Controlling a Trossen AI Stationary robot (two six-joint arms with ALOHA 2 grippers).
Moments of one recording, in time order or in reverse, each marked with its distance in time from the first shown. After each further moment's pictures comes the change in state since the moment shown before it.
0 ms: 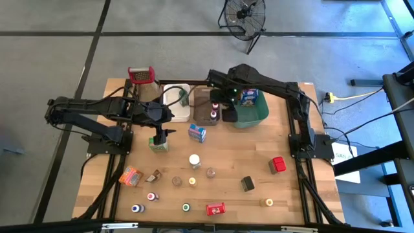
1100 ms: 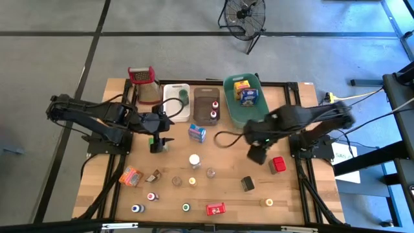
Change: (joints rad) left arm -0.151 0.000 0.000 0.000 -0.053 -0.018; right arm 0.526 -0.507 -0.501 0.005 0.139 1.046
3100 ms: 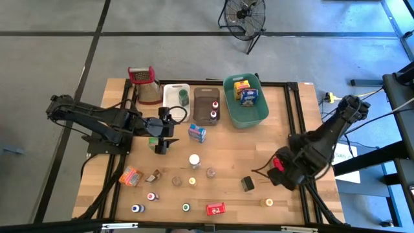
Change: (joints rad) left arm -0.005 0.000 -0.155 0.221 -0.086 0.237; right arm 0.565 -0.271 -0.689 0.359 -0.008 1.185
